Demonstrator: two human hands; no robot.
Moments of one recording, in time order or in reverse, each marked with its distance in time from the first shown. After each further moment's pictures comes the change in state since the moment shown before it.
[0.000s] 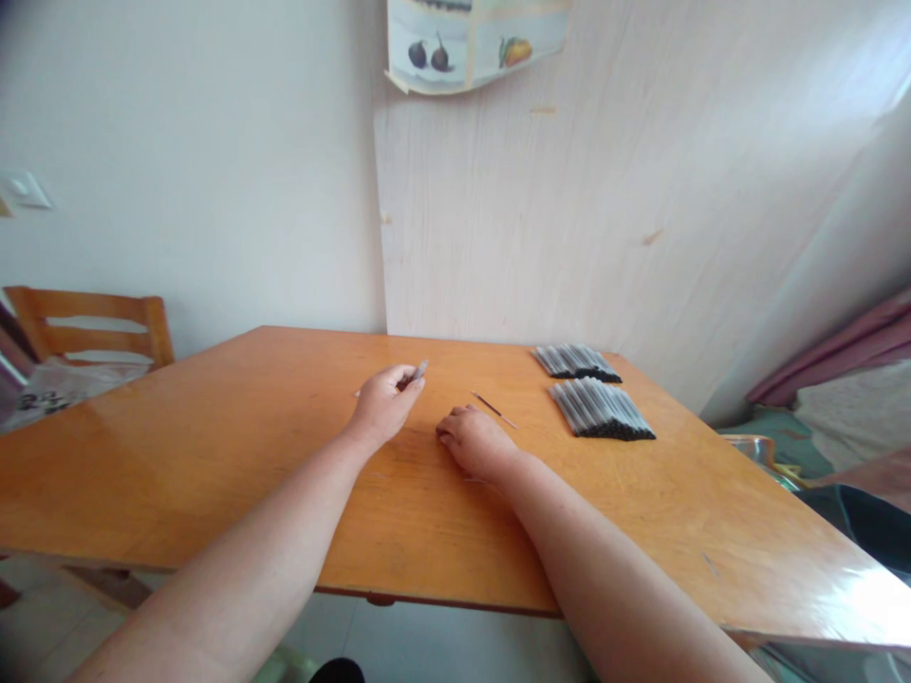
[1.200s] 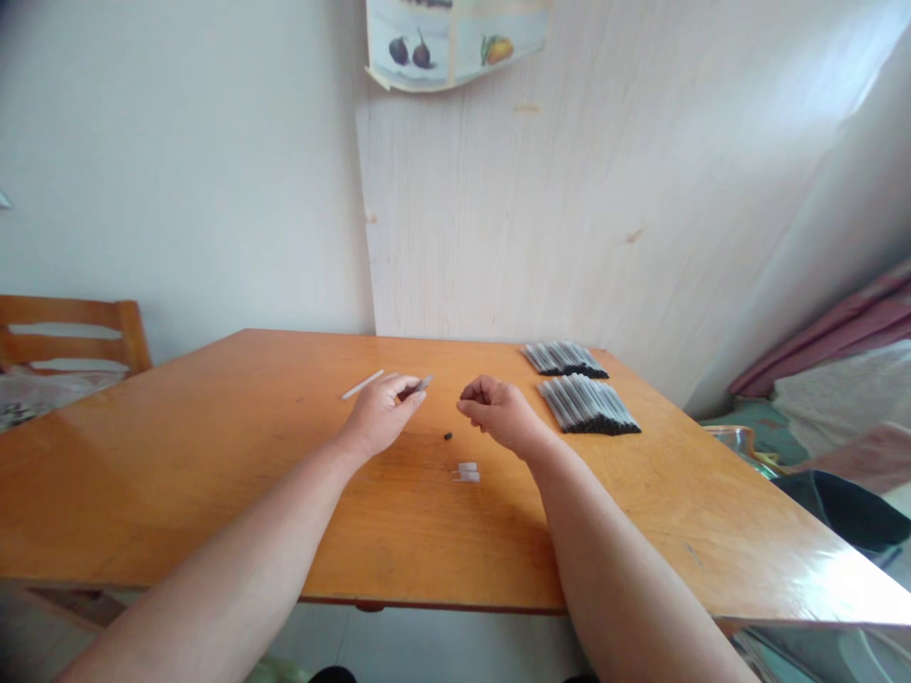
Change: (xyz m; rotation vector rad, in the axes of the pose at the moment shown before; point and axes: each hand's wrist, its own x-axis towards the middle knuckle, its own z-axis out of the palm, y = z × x) left_hand -0.005 0.012 0.003 0.051 -0.117 0.113; right_hand -0.021 0.025 -0.036 0.844 0.272 0.432
